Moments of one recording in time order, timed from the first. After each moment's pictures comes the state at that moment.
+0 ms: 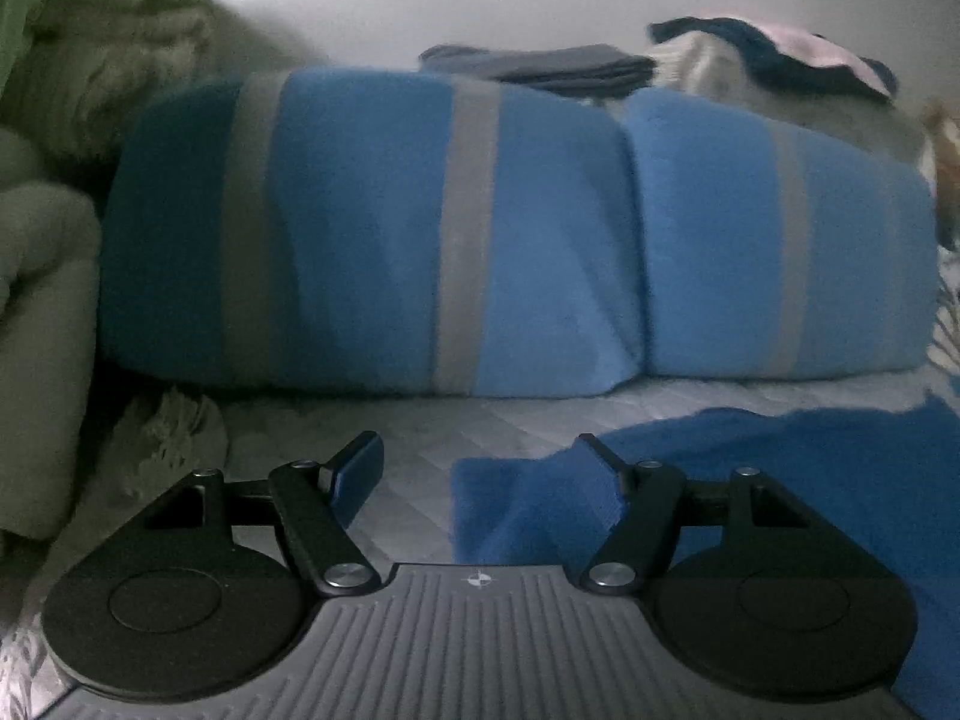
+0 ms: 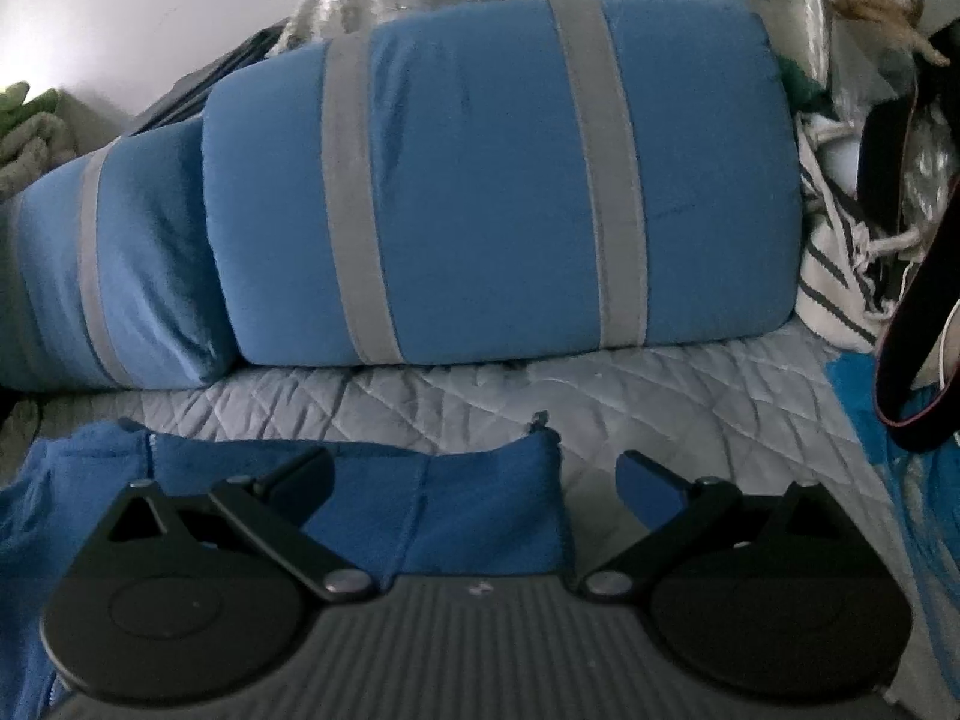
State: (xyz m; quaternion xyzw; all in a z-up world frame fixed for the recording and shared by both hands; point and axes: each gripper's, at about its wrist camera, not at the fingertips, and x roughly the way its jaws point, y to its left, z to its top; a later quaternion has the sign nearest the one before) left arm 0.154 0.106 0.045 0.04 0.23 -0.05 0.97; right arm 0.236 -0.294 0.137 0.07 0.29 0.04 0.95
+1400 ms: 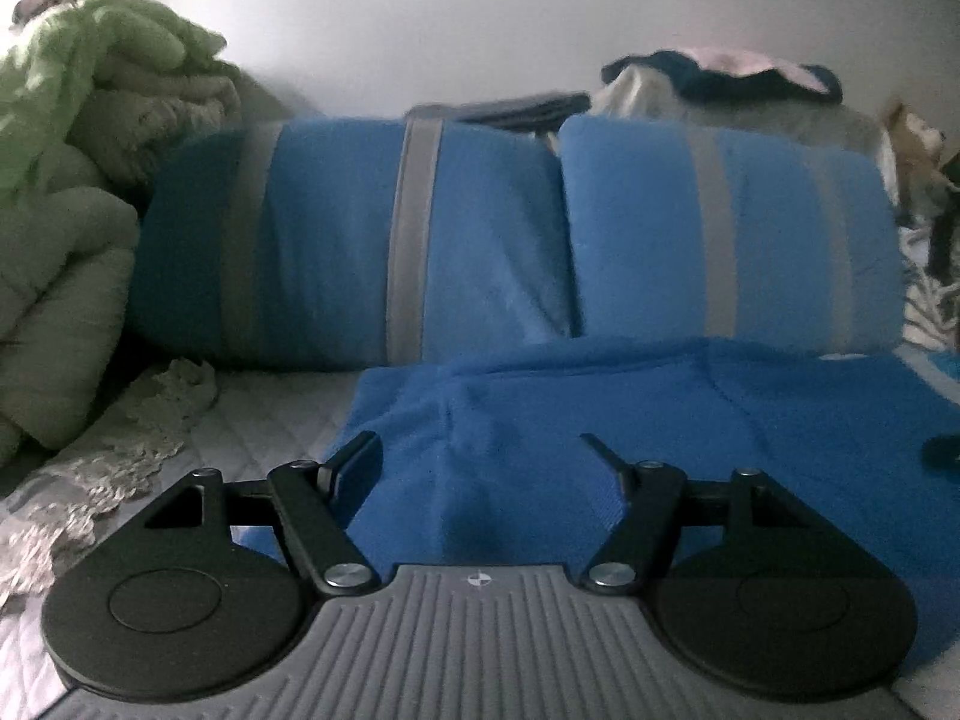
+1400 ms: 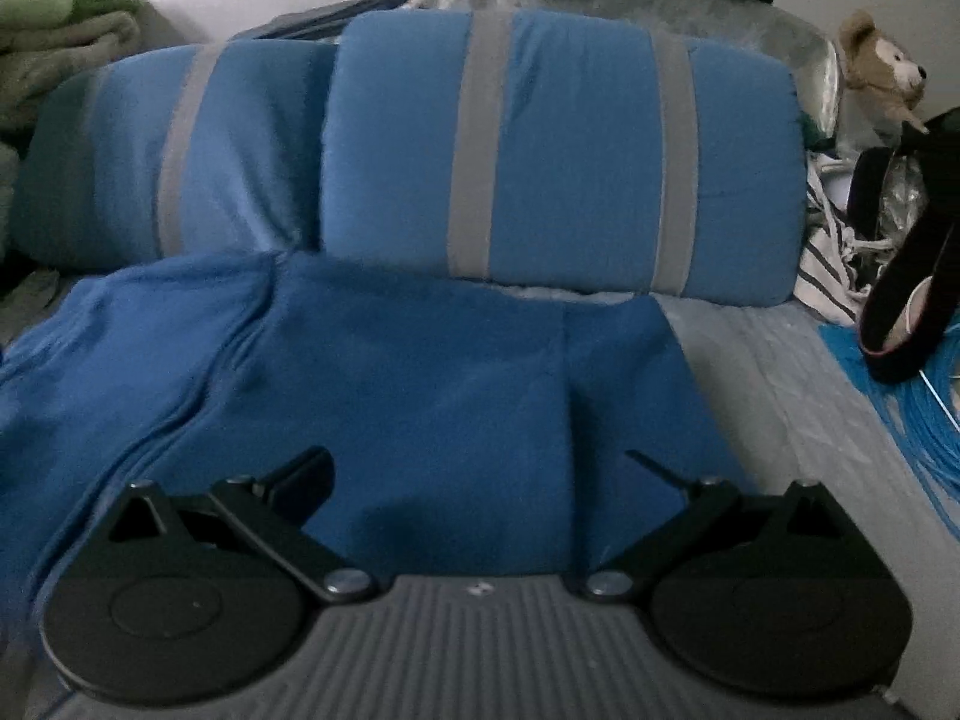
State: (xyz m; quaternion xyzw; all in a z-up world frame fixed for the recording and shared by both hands) left arm 0.033 0.031 -0.036 0.04 0.14 -0.01 0.99; right arm 0.109 -0.180 0.086 -0.02 0.25 0.02 0.97
